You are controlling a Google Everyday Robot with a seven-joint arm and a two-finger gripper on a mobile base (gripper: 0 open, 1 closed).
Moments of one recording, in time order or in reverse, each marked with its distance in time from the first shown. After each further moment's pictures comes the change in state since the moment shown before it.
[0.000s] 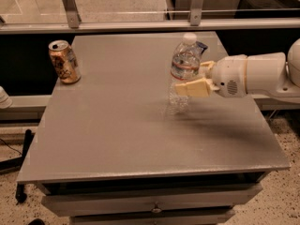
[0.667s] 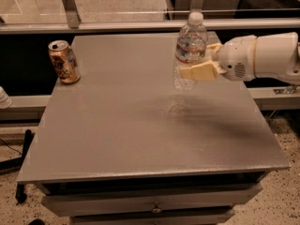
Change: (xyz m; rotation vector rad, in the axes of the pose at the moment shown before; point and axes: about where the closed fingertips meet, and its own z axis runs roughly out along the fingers) arm -0.034 -0.022 -0.017 0.046 -0.016 -0.067
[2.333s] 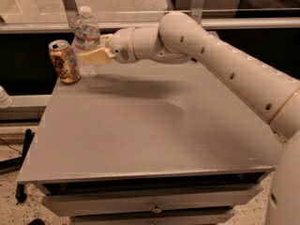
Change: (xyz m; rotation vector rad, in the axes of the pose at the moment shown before) arm -0.095 0.042 0.263 -0.289 -0.196 -0.035
